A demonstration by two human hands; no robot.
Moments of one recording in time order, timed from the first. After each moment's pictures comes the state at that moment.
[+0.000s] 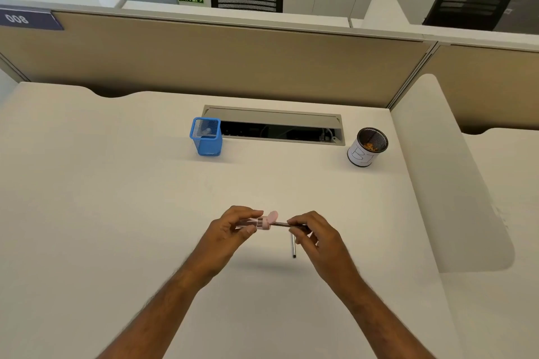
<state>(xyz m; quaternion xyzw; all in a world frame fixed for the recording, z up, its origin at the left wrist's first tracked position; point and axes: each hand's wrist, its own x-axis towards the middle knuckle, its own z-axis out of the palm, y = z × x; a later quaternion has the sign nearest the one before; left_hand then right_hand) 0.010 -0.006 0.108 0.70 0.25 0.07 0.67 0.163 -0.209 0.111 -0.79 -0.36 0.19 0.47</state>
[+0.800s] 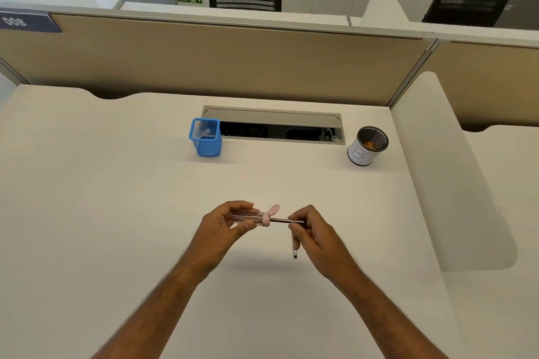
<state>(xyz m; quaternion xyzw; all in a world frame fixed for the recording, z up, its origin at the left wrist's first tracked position) 0.017 0.005 0.112 0.66 0.30 0.11 0.68 0.166 -0.202 0.119 -0.75 -0.31 0.31 0.50</state>
